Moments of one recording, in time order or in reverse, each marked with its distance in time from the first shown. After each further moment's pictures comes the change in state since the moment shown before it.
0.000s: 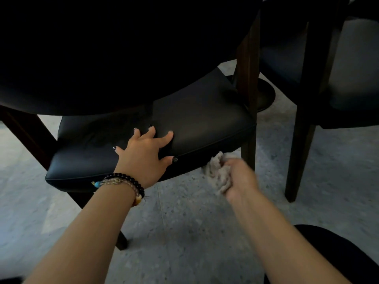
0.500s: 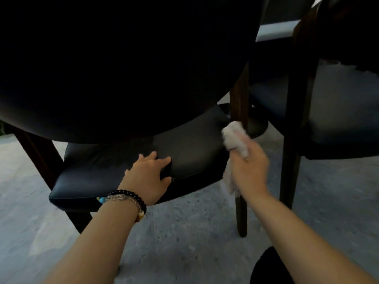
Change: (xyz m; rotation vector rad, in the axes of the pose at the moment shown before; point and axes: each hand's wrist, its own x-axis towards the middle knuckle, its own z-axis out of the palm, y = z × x) left_hand -0.004 0.007 -0.010 -0.080 -0.079 -0.013; right_hand -0.007 -0.062 0.003 -0.754 0.017 -1.159
